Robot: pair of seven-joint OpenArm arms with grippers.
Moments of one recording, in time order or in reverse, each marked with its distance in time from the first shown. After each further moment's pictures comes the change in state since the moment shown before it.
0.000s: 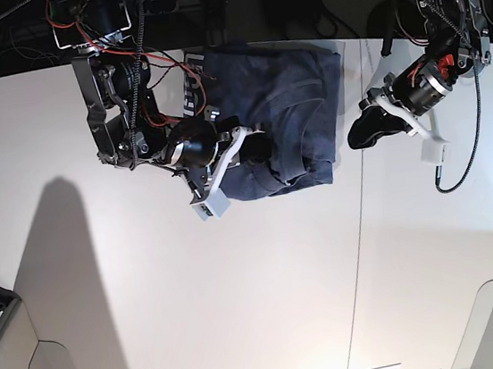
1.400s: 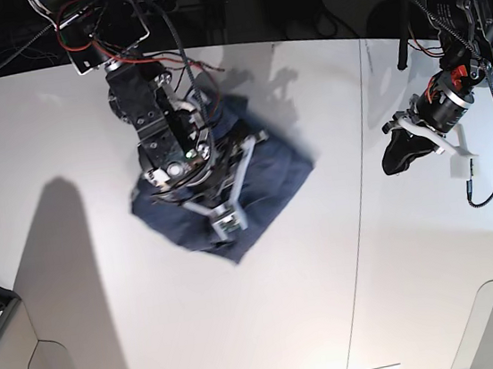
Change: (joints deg) left arm -3.2 0.2 -4.9 0.0 8.2 0.4 -8.3; right arm 4.1 3.8 -11.2 -4.4 -44.3 -26.4 3.9
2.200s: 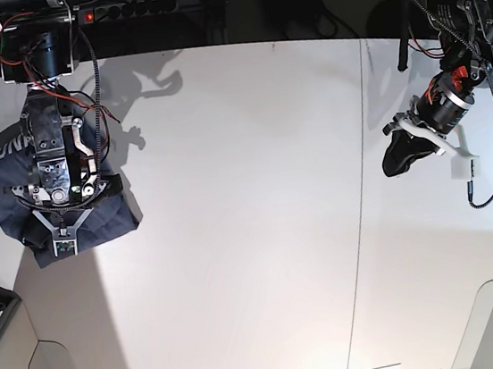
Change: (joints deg) left arm -0.2 0.0 0.0 0.0 -0.4 0.0 0.0; right arm -0.4 6.7 21.4 1.0 -7.0 -7.7 -5.9
